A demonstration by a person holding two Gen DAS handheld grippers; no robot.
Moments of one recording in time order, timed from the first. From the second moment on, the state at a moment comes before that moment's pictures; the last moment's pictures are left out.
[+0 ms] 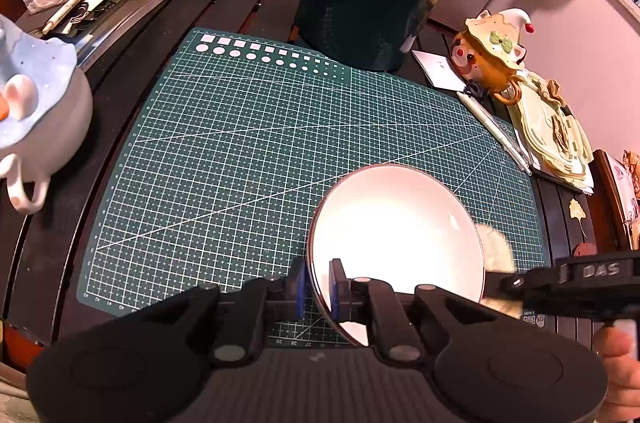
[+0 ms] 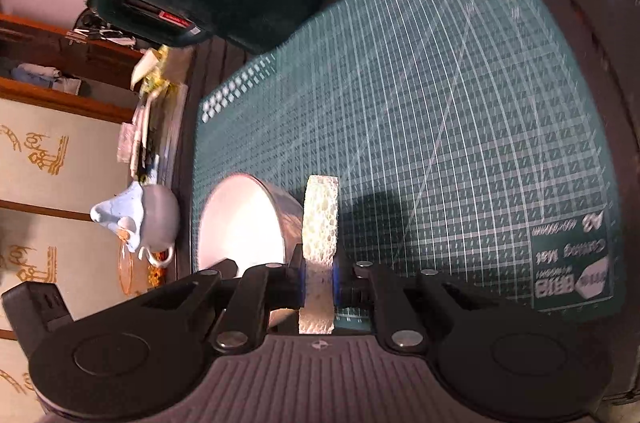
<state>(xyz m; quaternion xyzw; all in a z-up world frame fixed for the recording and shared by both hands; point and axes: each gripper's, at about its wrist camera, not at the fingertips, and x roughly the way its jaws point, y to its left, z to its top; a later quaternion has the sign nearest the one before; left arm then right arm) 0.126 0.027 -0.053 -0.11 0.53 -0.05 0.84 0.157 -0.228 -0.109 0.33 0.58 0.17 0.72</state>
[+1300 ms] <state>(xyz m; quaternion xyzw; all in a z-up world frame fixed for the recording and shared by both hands) 0.120 0.028 -0.062 -0.21 0.60 -0.06 0.77 0.152 -0.231 -0.082 0.31 0.55 0.17 0.76</state>
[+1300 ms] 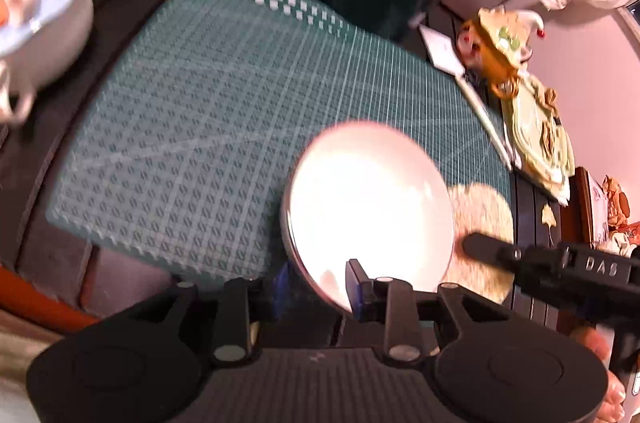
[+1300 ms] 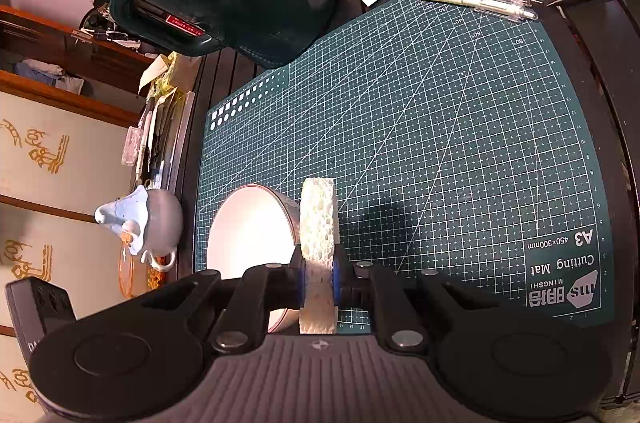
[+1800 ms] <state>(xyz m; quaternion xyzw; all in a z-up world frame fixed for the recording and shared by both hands) 0.136 0.046 -0.060 -0.21 0.54 -0.03 0.81 0.150 -0.229 -0.071 0.30 0.54 0.17 0.77</state>
